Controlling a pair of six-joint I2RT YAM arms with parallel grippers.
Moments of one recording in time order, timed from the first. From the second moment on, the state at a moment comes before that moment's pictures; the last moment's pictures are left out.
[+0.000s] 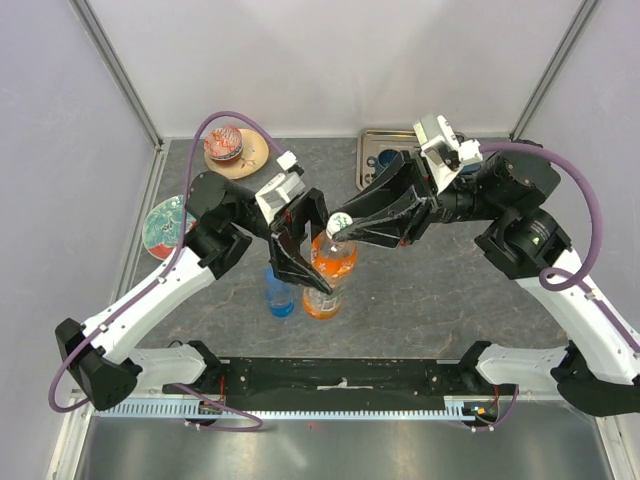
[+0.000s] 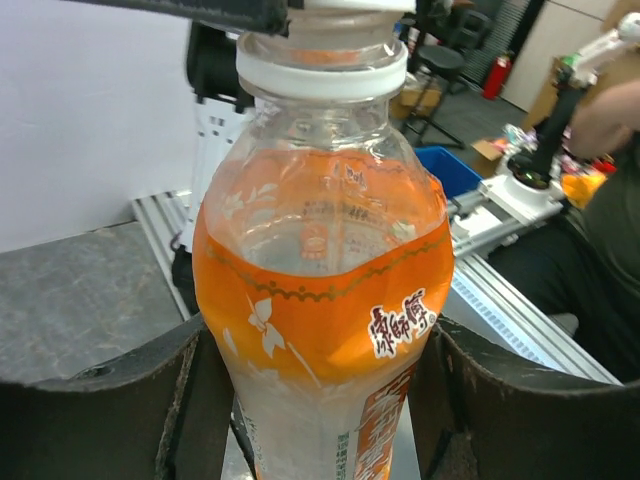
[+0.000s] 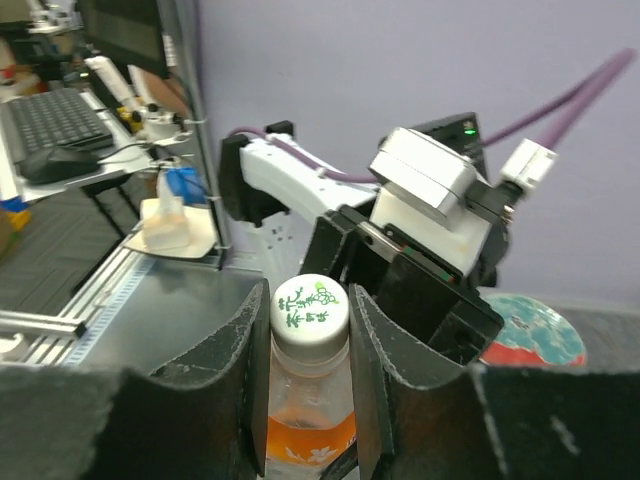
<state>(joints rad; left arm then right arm) -0.73 1.19 1.21 0.44 1.35 -0.60 0.80 1.17 1.66 -0.19 -0.87 0.24</state>
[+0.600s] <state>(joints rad) -0.73 1.25 1.21 0.71 1.52 -0.77 0.79 1.19 1.50 0.33 -1.14 0.62</state>
